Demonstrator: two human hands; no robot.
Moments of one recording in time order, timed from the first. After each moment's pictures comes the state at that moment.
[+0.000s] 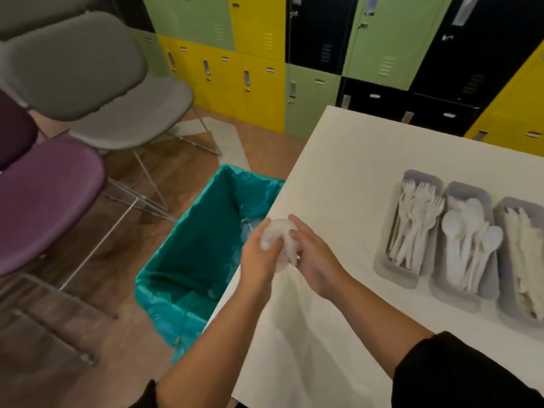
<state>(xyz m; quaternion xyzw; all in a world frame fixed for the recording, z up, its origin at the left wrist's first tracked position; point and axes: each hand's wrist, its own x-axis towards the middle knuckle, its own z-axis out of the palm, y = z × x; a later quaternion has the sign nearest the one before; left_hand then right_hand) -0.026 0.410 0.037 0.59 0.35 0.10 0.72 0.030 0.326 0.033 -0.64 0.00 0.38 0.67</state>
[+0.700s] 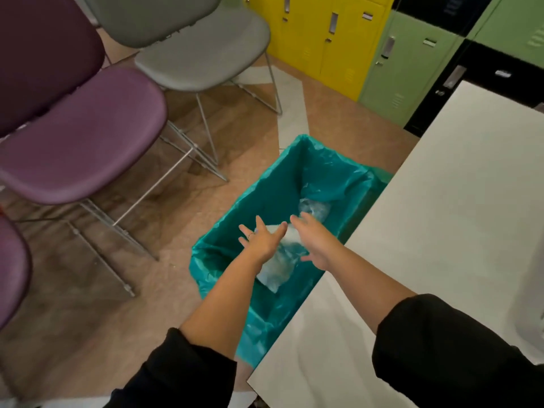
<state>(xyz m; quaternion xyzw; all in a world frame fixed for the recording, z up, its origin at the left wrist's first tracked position) -0.028 0.592 -0.068 0.67 0.51 -0.16 0.51 0.046 0.513 -0.047 -0.73 0.03 0.52 0.44</state>
